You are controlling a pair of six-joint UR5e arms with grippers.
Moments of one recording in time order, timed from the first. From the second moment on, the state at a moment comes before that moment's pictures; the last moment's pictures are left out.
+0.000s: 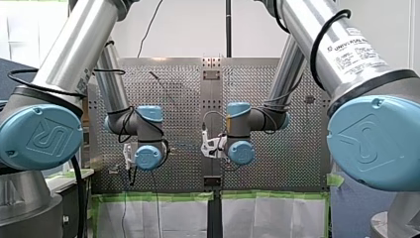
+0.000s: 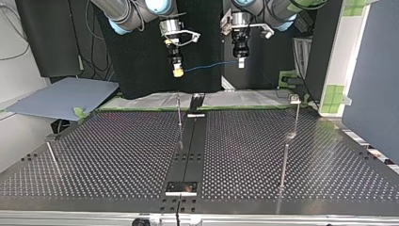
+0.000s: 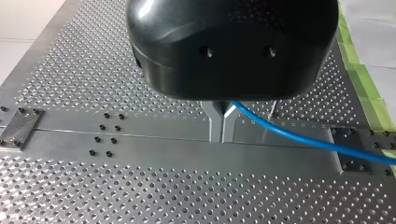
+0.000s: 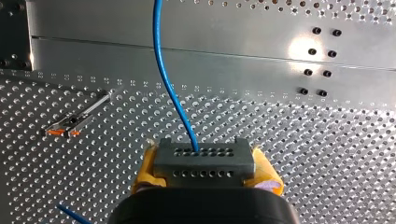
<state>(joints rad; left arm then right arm) -0.55 -1.99 -2.39 -1.89 -2.15 -1.63 2.37 -1.00 2.02 -1.04 1.83 1.47</state>
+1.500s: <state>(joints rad) -0.58 -2.07 -2.39 -1.92 -2.15 -1.57 2.39 -0.84 1.97 -0.91 1.85 1.41</state>
